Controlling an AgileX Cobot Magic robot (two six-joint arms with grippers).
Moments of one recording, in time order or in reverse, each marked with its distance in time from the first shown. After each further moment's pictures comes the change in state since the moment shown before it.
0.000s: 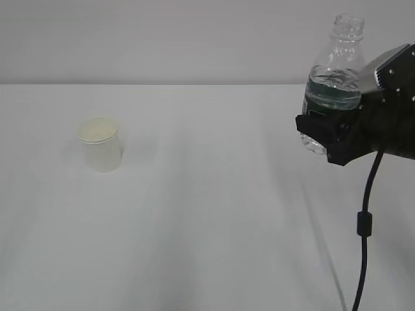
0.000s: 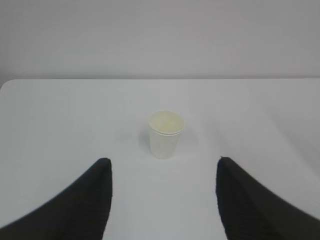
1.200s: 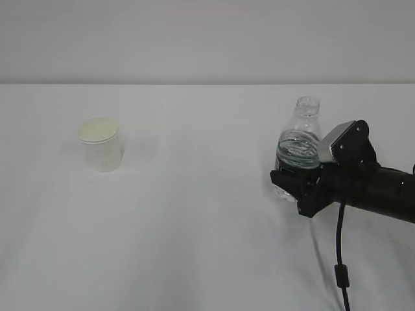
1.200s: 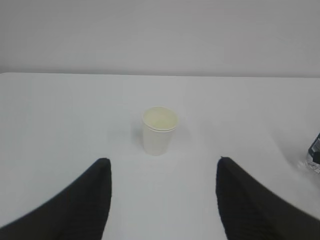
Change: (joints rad) left arm 0.000 0.000 0.000 -0.030 0.013 0.000; right arm 0.000 0.489 -0.012 0.165 -0.319 -0.343
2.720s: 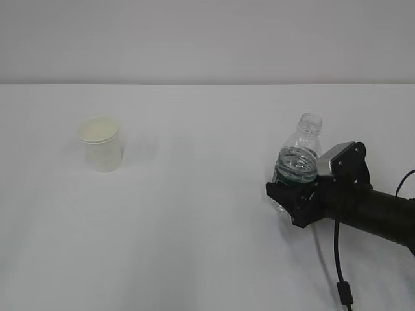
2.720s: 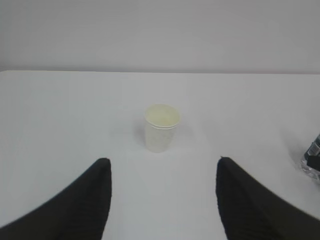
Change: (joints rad) left arm 0.000 0.000 0.000 0.008 0.010 0.000; right arm 0.000 0.161 -0.002 0.080 -0.154 -0.002
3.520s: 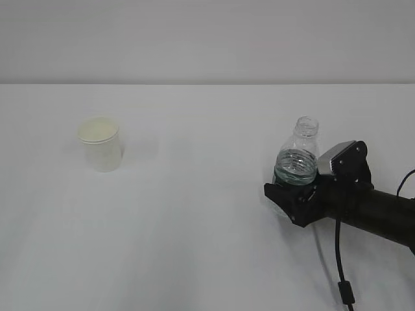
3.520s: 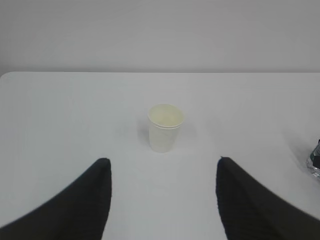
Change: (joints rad) left arm 0.000 0.000 0.000 0.016 0.000 0.000; right arm 0.000 -0.011 0.008 0.017 0.002 -0.004
